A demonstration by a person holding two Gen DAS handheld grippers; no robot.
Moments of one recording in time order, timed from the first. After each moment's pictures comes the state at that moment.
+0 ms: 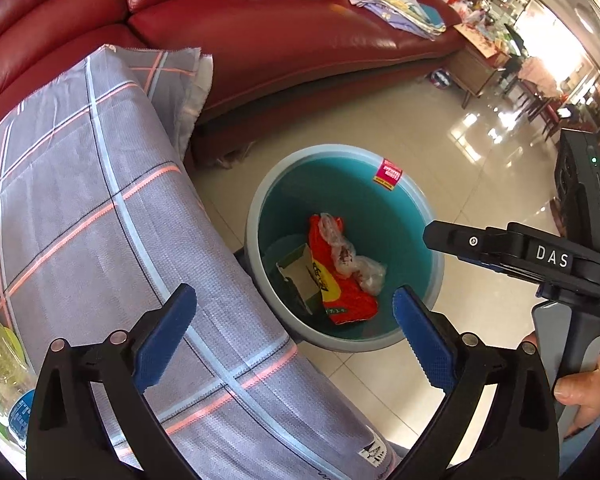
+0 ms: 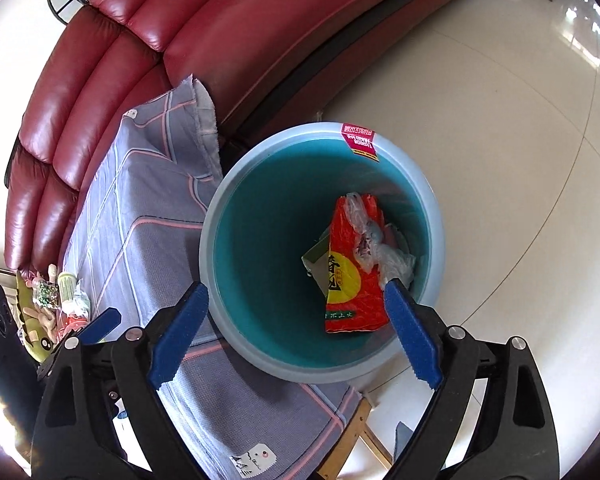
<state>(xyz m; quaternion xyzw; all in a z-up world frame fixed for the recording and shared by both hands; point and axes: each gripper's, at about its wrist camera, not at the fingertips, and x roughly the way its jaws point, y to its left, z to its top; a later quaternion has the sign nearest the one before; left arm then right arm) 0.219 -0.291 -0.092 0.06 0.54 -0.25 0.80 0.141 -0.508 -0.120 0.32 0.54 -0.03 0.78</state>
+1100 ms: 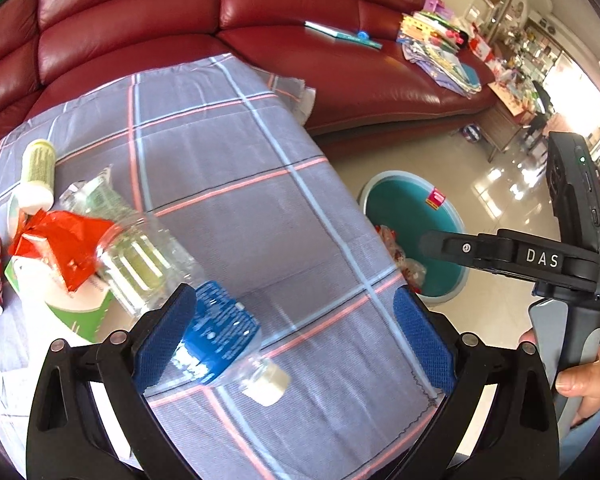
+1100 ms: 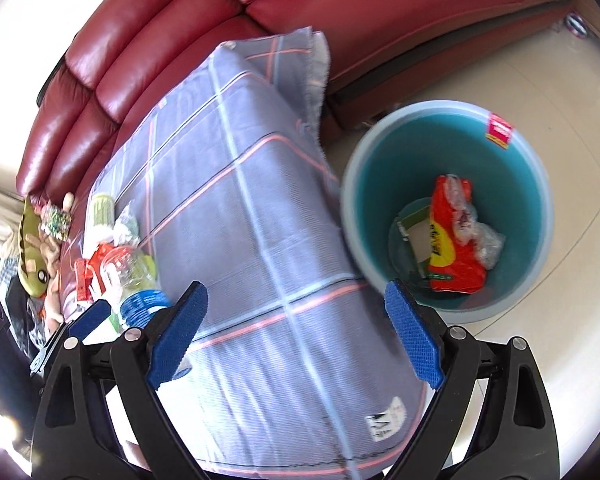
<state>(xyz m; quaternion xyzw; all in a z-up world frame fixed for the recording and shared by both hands) 0.163 -0.126 -0.044 -0.01 0.50 -0.18 0.85 0.143 -0.355 -0.068 0.24 0.55 0.06 0.80</state>
